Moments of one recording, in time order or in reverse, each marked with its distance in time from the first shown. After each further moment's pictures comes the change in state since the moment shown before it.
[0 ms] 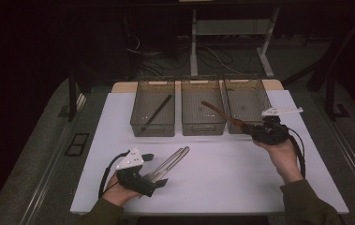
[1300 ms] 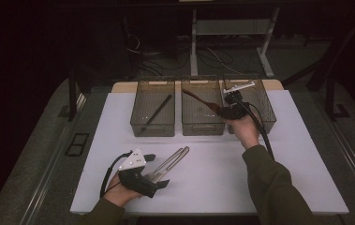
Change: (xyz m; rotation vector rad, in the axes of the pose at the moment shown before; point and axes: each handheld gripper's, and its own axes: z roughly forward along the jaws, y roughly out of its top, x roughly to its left) left arm -0.003 0.002 0.003 0.008 -0.009 0.020; right arm 0.020 0.071 0.098 0.153 -0.127 0.021
